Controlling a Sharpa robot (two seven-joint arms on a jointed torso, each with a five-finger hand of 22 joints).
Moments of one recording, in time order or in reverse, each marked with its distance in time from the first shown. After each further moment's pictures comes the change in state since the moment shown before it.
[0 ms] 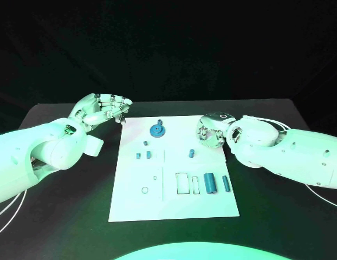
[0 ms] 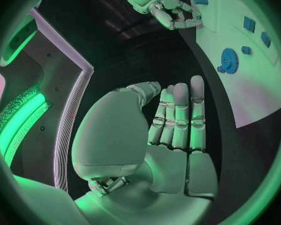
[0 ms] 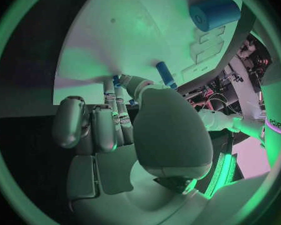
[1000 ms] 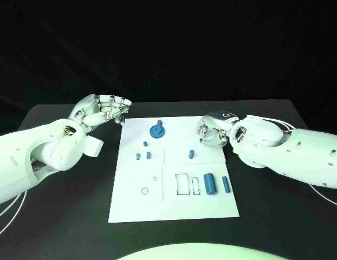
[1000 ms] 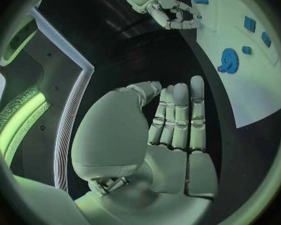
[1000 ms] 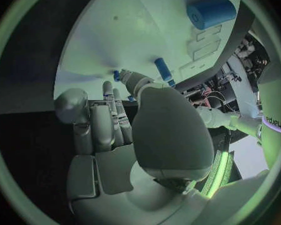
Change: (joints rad) left arm 0.000 0.004 0.000 -0.004 0.006 0.000 0.005; left_hand 0.005 -0.005 0.014 -0.014 0.000 0.006 -0.005 0.004 0.000 -0.004 -0.004 0.005 0.008 0.000 0.000 0.006 0.002 0.000 -0.004 -0.004 0.012 0.008; right arm 0.016 -0.032 -0.009 0.023 0.009 -0.031 0.030; right_hand 0.011 -0.049 -0.077 -0.002 0.000 -0.087 0.034 -0.056 -0.044 -0.095 0.027 0.000 -0.005 -0.004 0.026 -0.076 -0.028 0.031 -0.042 0.018 -0.173 -0.182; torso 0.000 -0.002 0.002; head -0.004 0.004
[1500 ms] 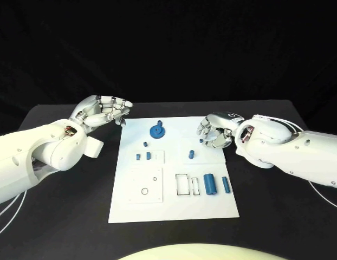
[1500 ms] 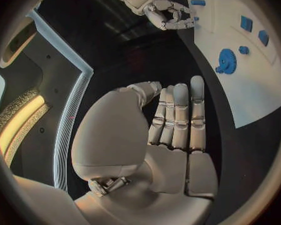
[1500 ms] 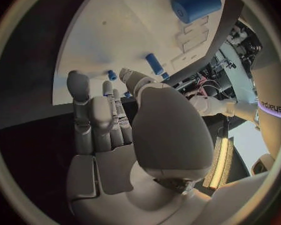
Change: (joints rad) left arm 0.000 0.002 0.000 -0.006 -0.025 0.009 -0.013; left_hand 0.000 0.000 0.003 0.003 0.000 0.006 -0.001 0.004 0.000 0.000 0.000 0.003 0.005 0.000 0.000 0.004 0.002 0.000 0.000 0.000 0.004 0.002; right arm 0.003 -0.033 0.001 0.006 0.115 -0.017 0.084; right_hand -0.011 -0.011 -0.022 -0.015 0.000 -0.026 0.008 0.000 -0.009 0.002 0.006 0.008 0.001 -0.001 0.001 -0.155 -0.093 0.031 -0.067 -0.002 -0.213 -0.218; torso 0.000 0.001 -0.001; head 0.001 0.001
